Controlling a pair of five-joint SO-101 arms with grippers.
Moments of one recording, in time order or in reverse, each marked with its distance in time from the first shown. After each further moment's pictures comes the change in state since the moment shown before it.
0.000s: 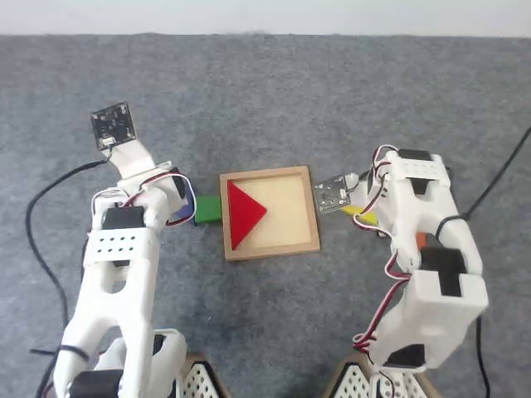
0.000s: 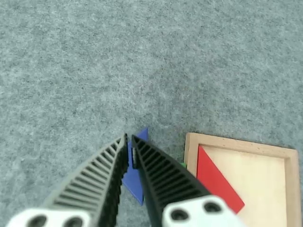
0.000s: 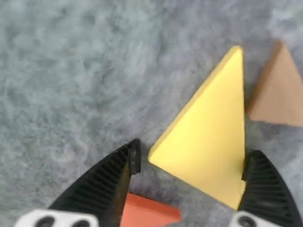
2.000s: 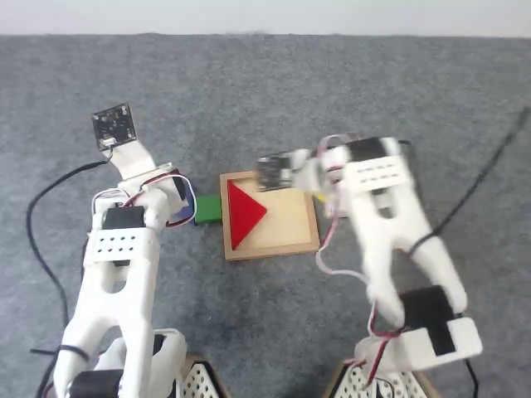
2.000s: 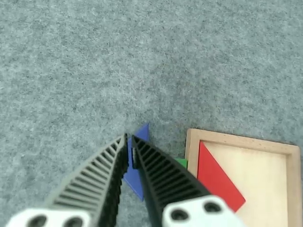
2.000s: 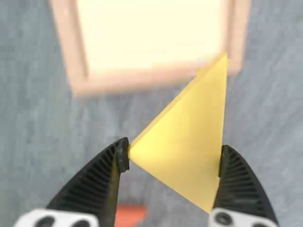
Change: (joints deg) left arm 0.0 0.0 0.0 0.9 0.0; right arm -21.0 -17.0 -2.8 4.2 -26.7
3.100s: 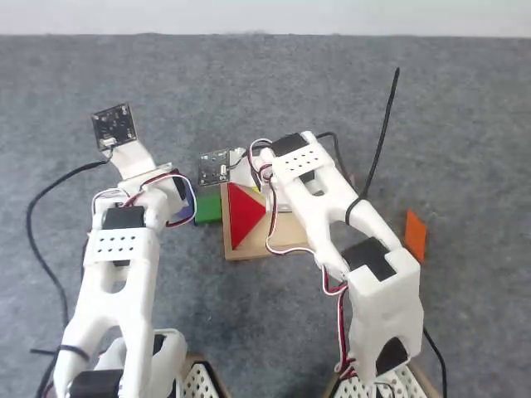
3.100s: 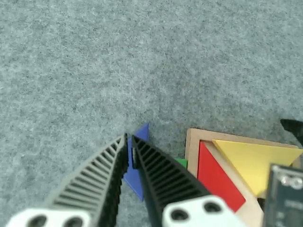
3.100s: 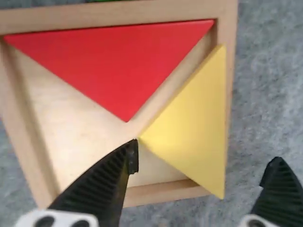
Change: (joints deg) left arm 0.0 -0.1 0.0 0.0 0.0; right arm -10.9 27.0 -20.7 -2.0 -10.7
